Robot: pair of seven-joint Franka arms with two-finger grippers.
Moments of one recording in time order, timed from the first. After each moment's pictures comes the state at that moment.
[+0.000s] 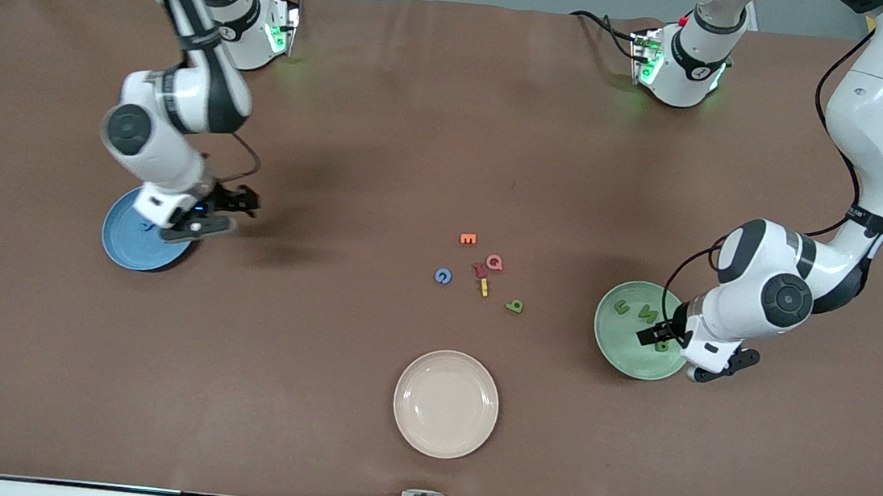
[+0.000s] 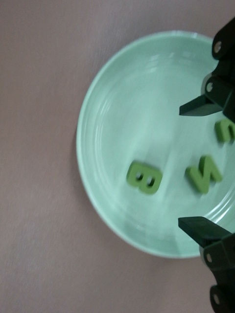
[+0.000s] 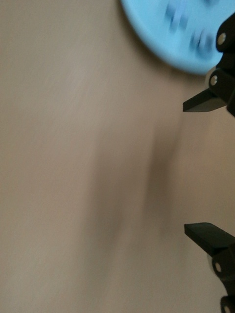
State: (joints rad) left arm 0.36 0.66 -0.56 -1.81 0.34 2.32 -0.76; right arm 0.36 0.18 -0.08 -2.32 0.06 2.50 0.00
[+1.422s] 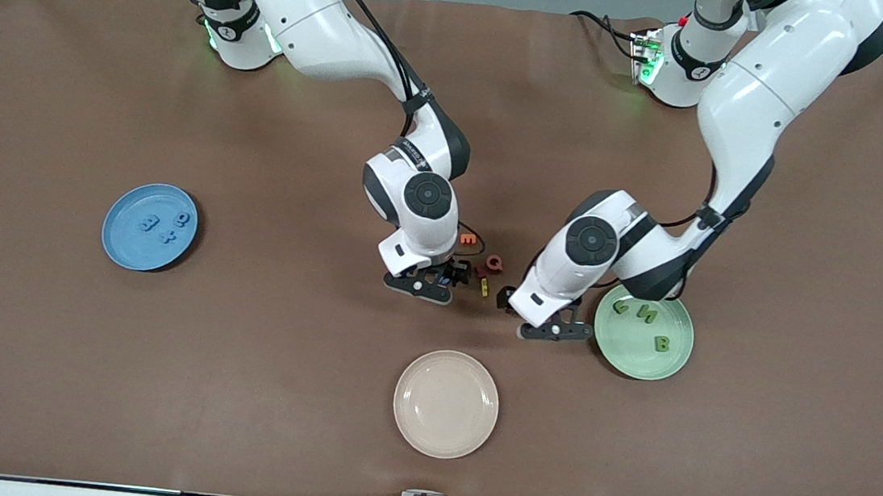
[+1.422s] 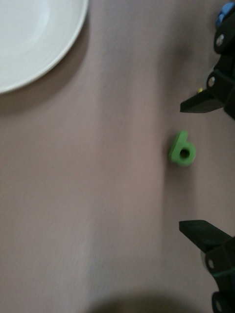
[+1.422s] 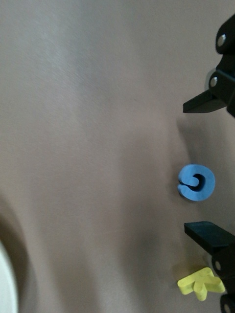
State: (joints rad) left arm -0.07 0.80 -0.56 -1.63 0.49 2.36 -0.87; right arm 0.81 0.91 -0.08 -1.32 0.06 2.28 0.96
